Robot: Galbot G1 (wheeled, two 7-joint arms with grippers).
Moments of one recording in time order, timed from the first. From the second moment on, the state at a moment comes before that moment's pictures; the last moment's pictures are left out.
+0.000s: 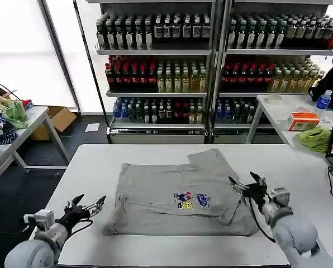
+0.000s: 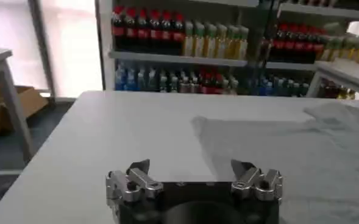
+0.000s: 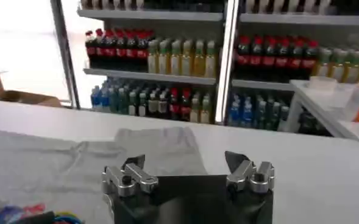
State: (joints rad) left arm 1.32 -1.07 -0.65 -1.94 -0.55 0.58 0.13; right arm -0.97 1.03 0.41 1.72 0.50 -0.52 -0.10
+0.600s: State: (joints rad) left arm 0.86 -1.02 -0.32 -1.55 -0.54 0.57 0.20; right arm -0.60 1.17 0.29 1.28 0.38 -0.56 -0.17
